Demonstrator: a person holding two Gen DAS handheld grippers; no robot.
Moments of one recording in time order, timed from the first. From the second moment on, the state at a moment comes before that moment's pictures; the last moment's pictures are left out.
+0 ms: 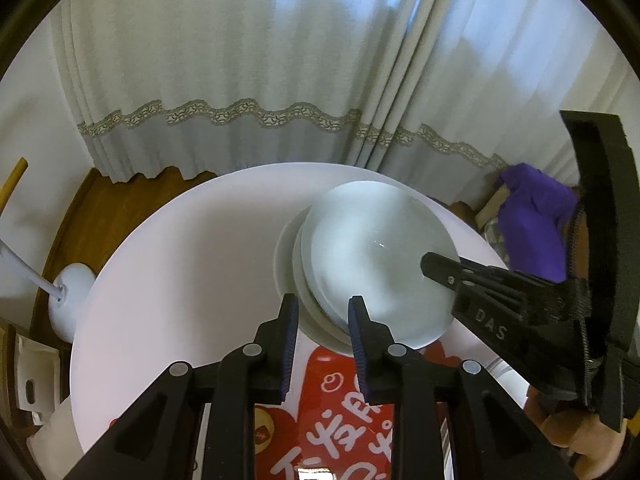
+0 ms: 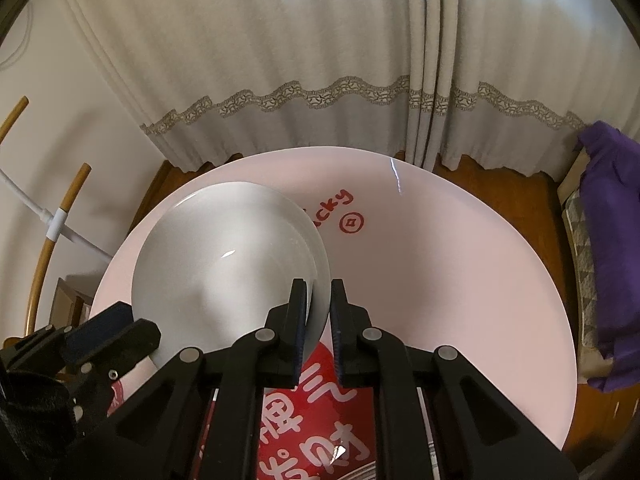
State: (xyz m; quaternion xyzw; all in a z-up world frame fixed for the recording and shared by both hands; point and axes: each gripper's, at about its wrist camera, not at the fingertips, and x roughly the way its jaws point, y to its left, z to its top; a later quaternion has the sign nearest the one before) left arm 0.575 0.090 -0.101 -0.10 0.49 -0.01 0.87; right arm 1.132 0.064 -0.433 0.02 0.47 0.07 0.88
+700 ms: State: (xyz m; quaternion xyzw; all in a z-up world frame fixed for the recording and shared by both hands) left arm 0.541 0.088 -0.065 -0.09 0.47 -0.01 0.88; right arm 1.088 0.066 -0.391 0.01 0.45 0.05 0.89
